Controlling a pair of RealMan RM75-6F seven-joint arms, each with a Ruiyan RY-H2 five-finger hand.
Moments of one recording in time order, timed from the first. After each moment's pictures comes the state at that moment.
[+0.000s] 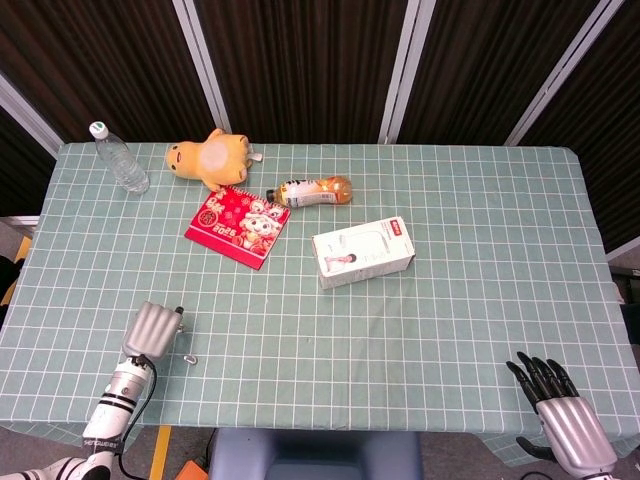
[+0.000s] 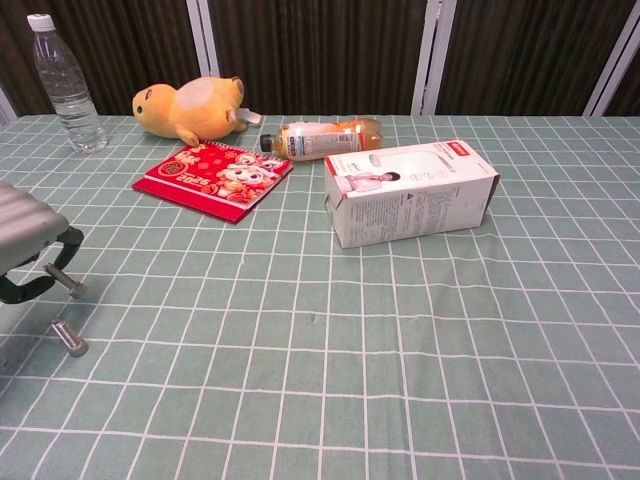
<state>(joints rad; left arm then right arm) -0.46 -1.47 -0.04 -1.55 1.21 1.19 1.00 -0.08 -1.03 -0.18 -1.78 -1.74 1.46 -0.20</state>
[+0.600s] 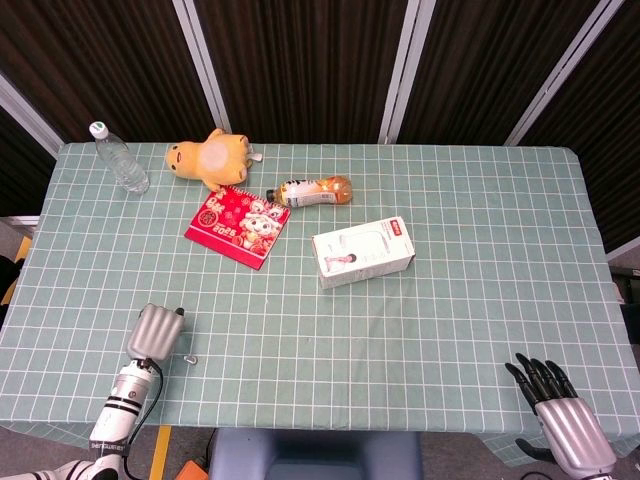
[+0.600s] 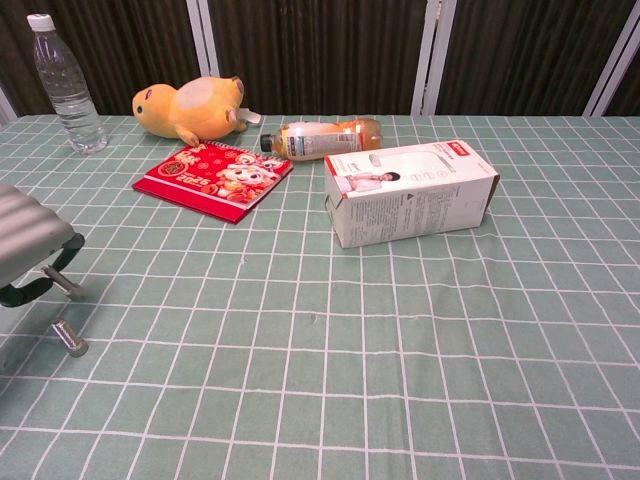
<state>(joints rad) -0.47 -1.52 -0.01 -1.51 1.21 1.26 1.11 -0.08 -1.02 -0.18 -1.79 -1.74 1.45 -0.20</state>
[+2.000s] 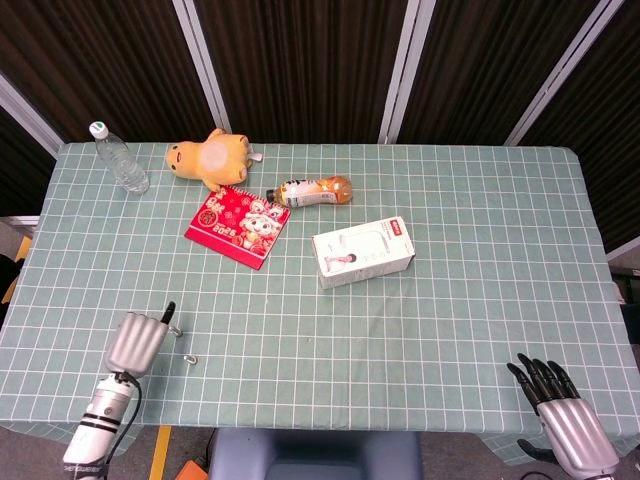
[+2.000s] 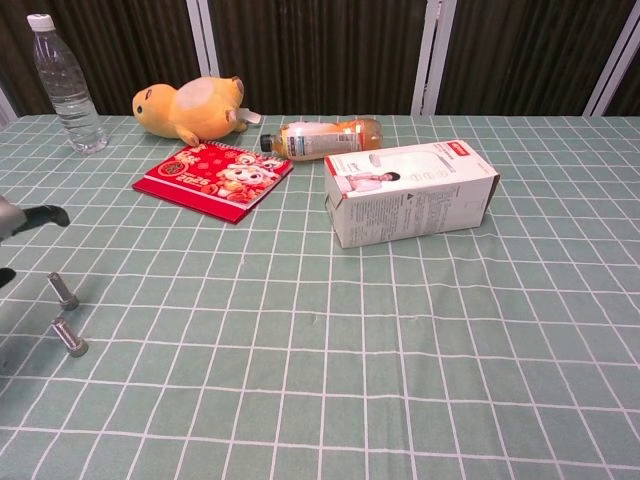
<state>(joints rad) -0.40 -1.38 0.04 -1.66 1.31 1.35 1.01 -0.08 -1.01 -0.18 -1.79 -1.74 1.46 -0.20</state>
